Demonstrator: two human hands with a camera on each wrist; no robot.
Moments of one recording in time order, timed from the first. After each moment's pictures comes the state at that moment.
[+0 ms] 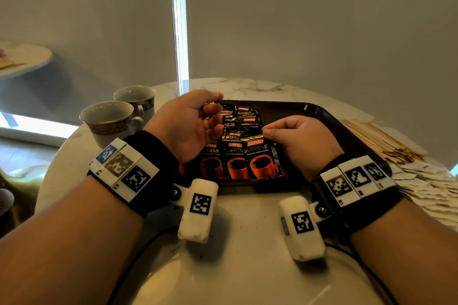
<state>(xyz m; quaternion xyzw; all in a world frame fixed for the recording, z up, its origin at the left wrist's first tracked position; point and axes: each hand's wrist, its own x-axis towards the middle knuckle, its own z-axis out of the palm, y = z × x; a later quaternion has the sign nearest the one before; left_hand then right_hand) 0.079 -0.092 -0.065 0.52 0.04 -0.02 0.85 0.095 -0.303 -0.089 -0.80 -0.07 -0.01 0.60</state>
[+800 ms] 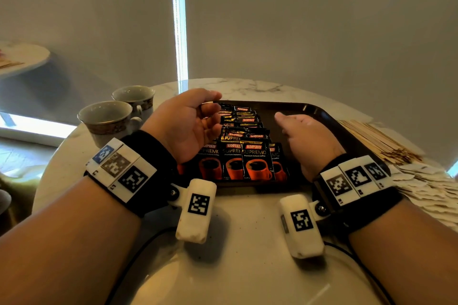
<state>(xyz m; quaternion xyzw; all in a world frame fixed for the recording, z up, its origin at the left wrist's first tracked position) 0.077 -0.092 -0.061 0.52 0.04 -0.02 0.85 0.100 -0.303 -0.086 -0.82 0.03 -0.02 0.57</state>
